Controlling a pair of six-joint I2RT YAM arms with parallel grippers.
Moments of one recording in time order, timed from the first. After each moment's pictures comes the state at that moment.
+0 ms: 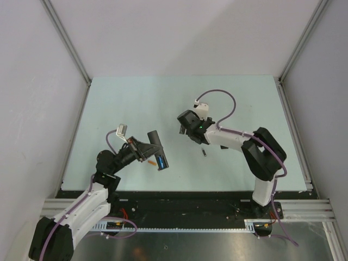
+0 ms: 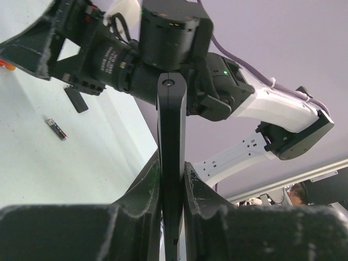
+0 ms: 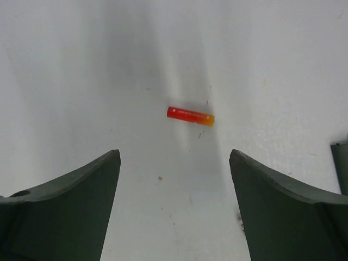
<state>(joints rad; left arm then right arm) -0.36 0.70 0.14 0.74 0.61 -1.23 0.78 1.80 1.20 -0.27 0.57 0.79</state>
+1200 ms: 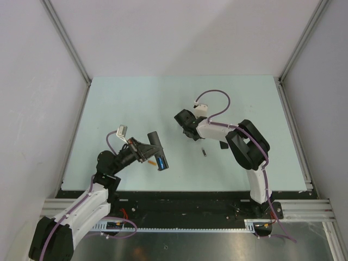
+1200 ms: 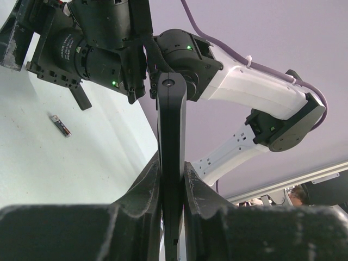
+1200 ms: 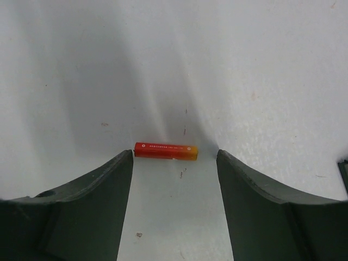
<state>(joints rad) -0.36 0.70 0.13 0.74 0.60 -1.23 0.75 2.06 1.39 -0.41 0.66 0.89</state>
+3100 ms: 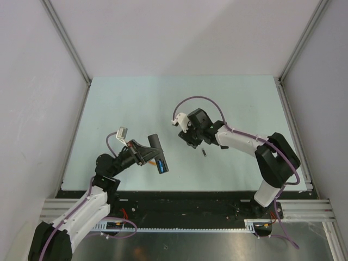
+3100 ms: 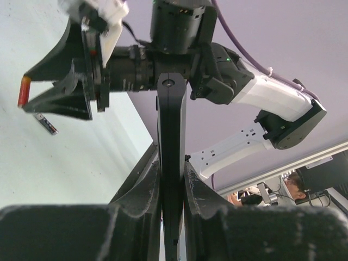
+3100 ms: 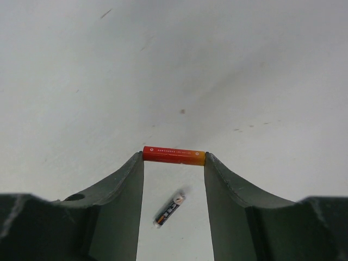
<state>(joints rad) -0.39 0.64 0.11 0.74 0.63 -1.23 0.73 1.70 1.14 -0.30 -0.06 -0.30</state>
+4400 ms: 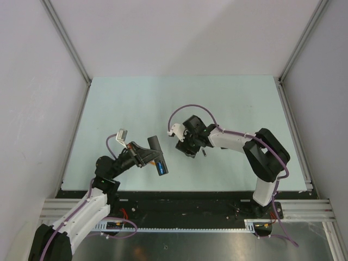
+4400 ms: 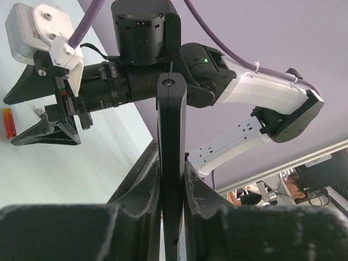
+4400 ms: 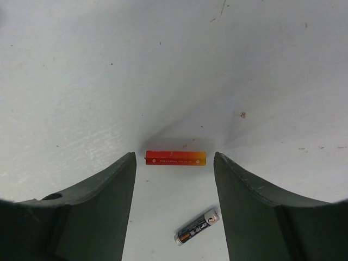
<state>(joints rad) -0.39 0.60 0.08 0.74 0.62 -1.24 0.77 1.81 1.13 -0.34 -0.16 -0.41</state>
